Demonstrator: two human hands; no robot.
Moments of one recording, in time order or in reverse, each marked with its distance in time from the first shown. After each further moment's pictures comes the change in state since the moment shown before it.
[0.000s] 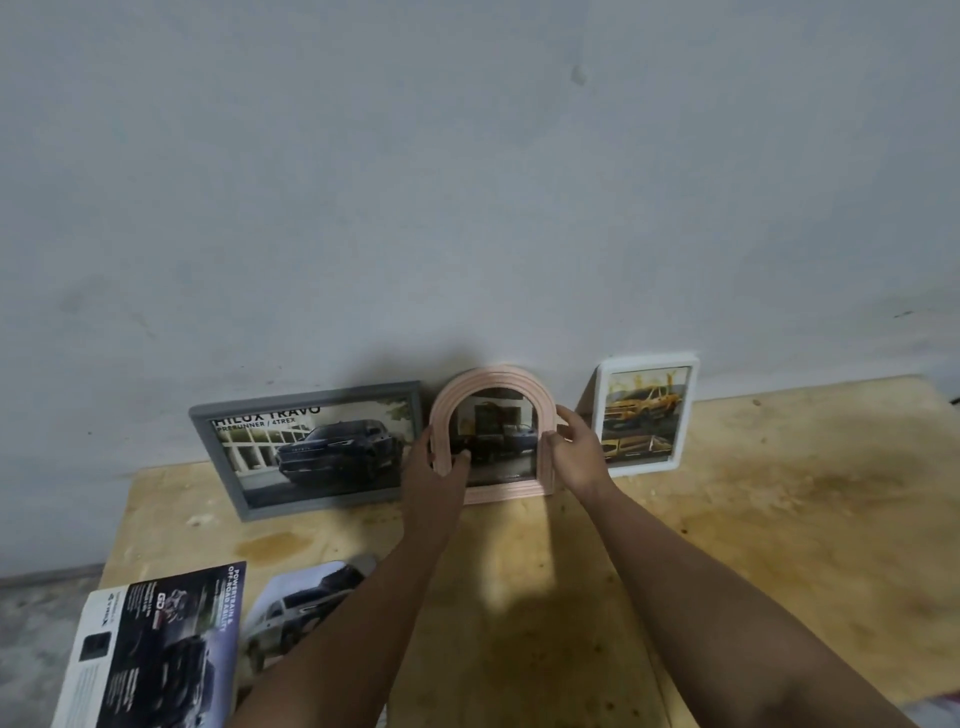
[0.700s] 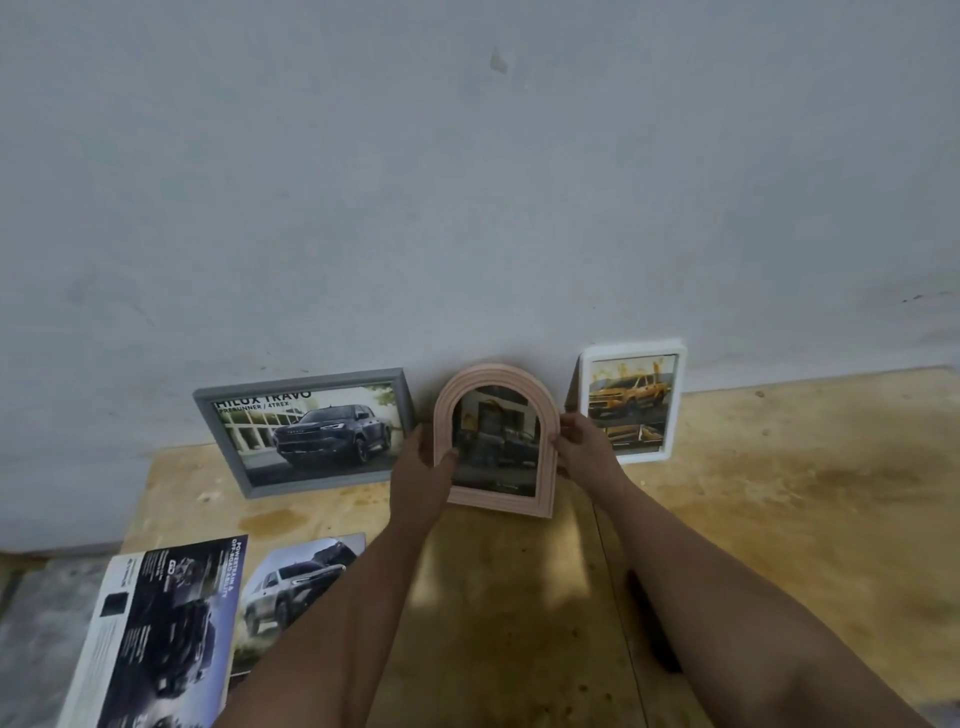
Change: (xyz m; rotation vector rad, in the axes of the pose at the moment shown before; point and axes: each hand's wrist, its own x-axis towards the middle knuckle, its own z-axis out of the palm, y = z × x) left_hand -0.017 0.000 0.012 0.148 -0.038 -0.031; right_hand -0.003 0.024 -0.050 0.049 -0.173 0.018
